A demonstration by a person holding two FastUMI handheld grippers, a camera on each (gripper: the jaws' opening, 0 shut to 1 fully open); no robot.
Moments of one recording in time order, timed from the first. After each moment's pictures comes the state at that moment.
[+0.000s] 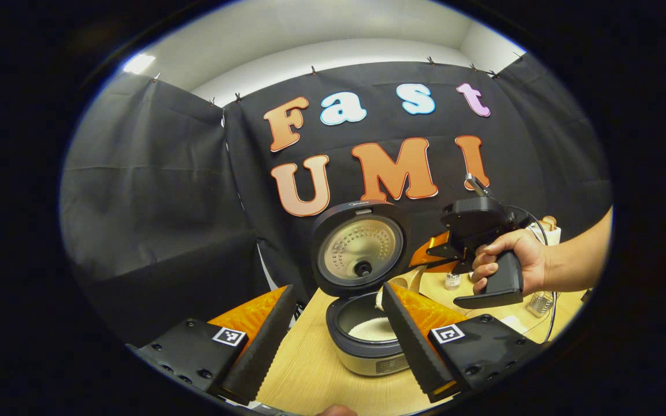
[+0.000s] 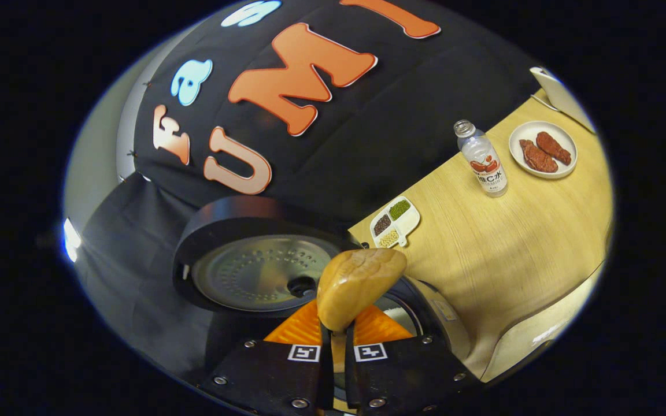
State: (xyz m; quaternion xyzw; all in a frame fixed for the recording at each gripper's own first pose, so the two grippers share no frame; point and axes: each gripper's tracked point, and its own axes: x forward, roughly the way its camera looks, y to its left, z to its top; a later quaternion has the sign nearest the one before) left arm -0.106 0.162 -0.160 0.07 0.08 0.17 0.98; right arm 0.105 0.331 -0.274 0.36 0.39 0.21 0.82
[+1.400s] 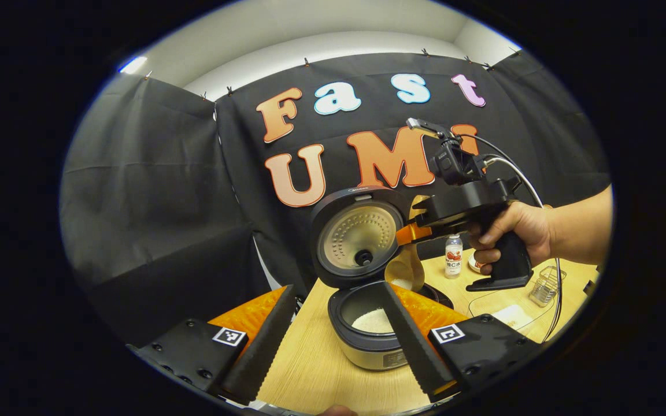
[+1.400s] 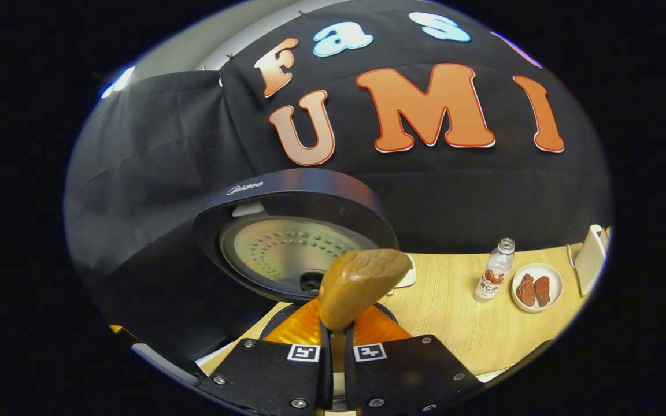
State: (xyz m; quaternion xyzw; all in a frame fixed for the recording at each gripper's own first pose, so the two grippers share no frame) left arm -0.105 0.174 -0.173 0.08 0.11 0.16 0.98; right arm 0.105 0.351 -0.219 0.09 0.26 0.30 0.92
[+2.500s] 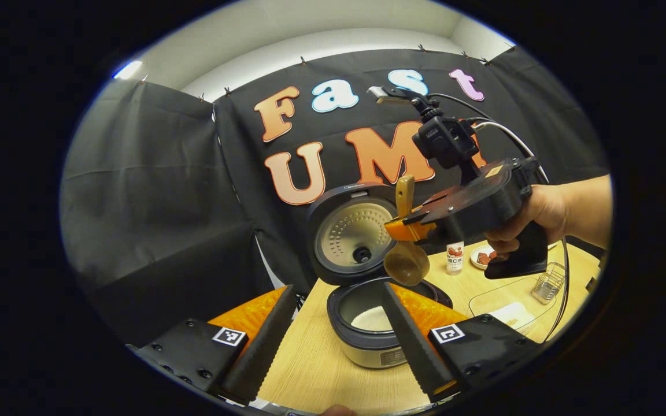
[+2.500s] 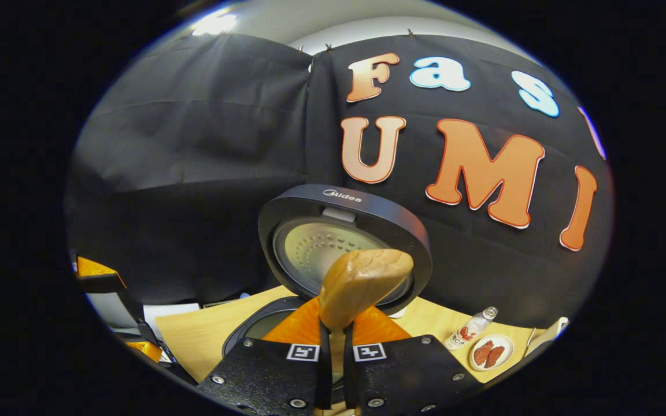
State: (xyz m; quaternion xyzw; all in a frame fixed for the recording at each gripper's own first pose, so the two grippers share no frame) left arm -0.101 0.163 -0.176 0.09 0.12 0.17 0.98; right arm 0.076 0.345 -0.189 -0.05 0.16 0.37 0.91
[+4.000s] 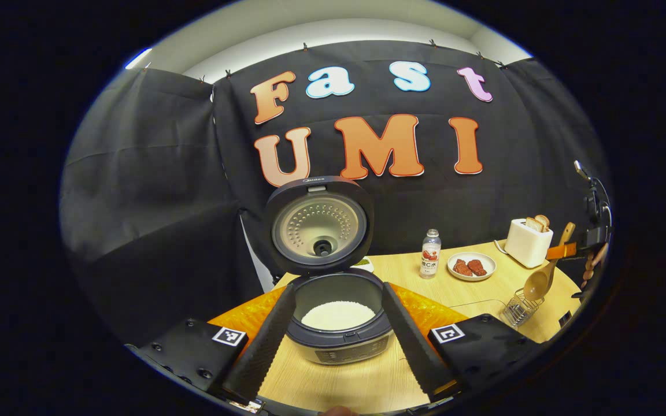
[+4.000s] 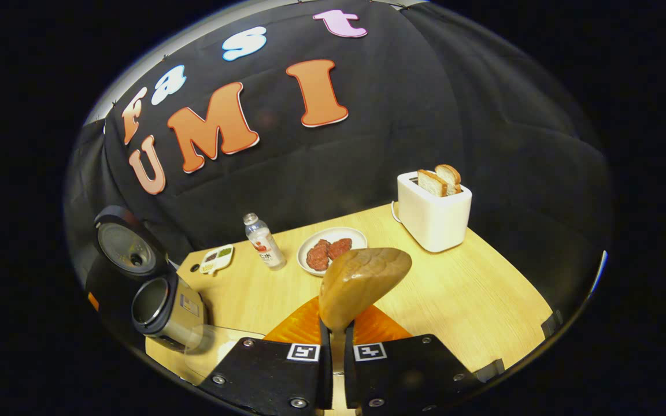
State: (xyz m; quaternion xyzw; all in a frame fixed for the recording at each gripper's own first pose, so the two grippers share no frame) left arm -0.072 0.081 -0.180 0.03 0.16 0.18 0.97; right arm 0.046 -0.100 -0.347 0.14 0.33 -0.01 0.93
